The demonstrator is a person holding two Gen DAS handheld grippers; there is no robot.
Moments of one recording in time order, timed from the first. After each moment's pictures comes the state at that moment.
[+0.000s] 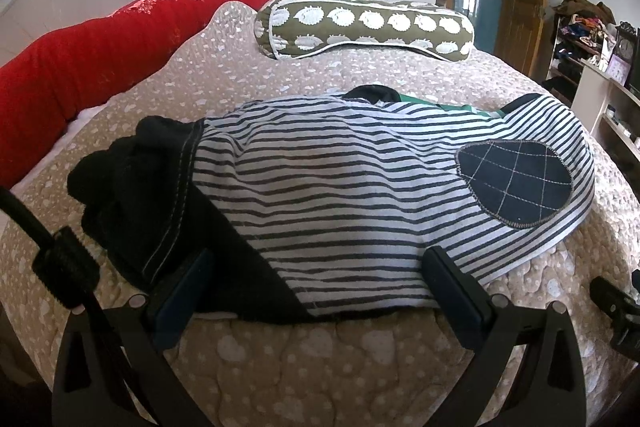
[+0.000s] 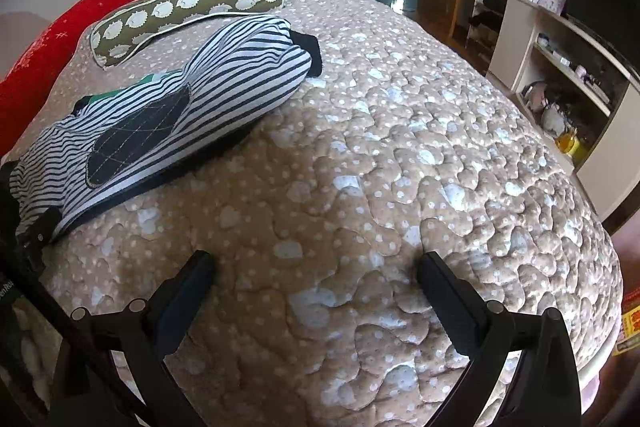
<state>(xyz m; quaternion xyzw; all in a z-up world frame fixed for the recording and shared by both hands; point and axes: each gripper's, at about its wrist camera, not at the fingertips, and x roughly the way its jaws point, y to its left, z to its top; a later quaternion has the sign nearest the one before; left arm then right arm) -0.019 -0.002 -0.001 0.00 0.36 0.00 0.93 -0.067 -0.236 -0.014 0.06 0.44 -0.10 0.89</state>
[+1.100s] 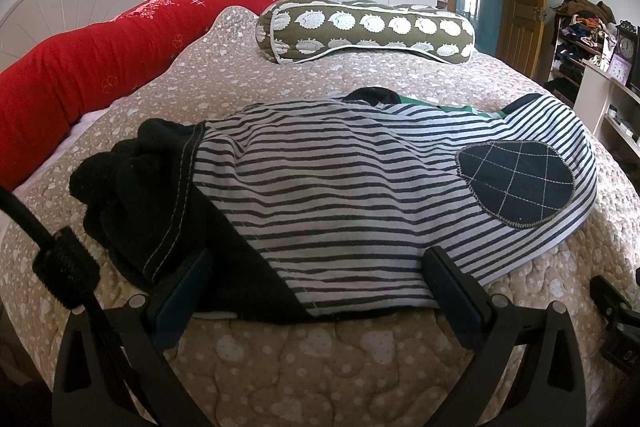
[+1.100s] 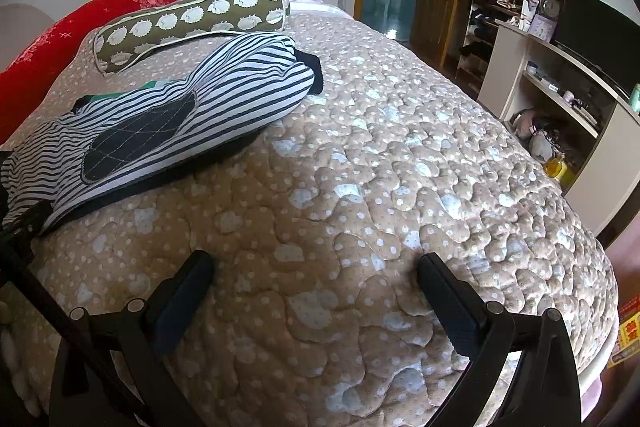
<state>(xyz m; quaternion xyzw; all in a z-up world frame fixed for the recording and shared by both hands) -0.025 -0.002 -0.003 0.00 0.36 0.01 0.93 -0.082 -0.222 -0.017 0.03 0.39 -0.12 0.91</state>
